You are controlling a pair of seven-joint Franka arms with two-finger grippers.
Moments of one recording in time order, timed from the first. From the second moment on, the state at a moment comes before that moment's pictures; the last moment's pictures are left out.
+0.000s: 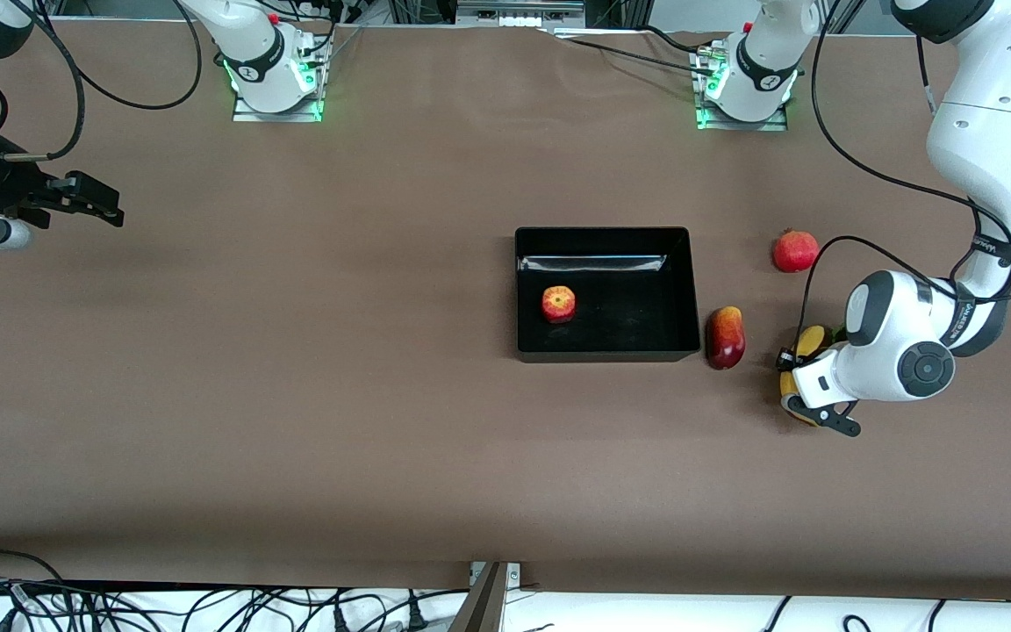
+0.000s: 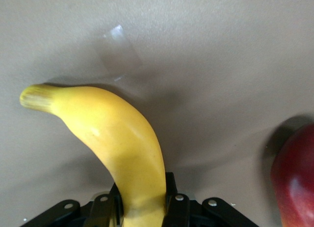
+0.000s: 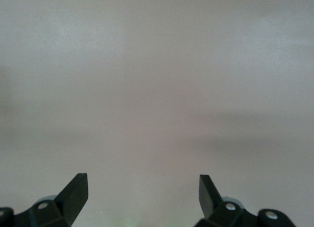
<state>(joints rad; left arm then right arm) 0.37 0.79 -0.41 -1.60 0.34 2.10 0.23 0.03 0.01 -0.03 -1.68 -0.01 1.62 -0.04</state>
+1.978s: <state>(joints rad) 0.25 0.67 -0.84 -1.76 0.20 1.92 -0.90 0.03 0.01 -0.03 -1.68 -0.01 1.62 -0.04</state>
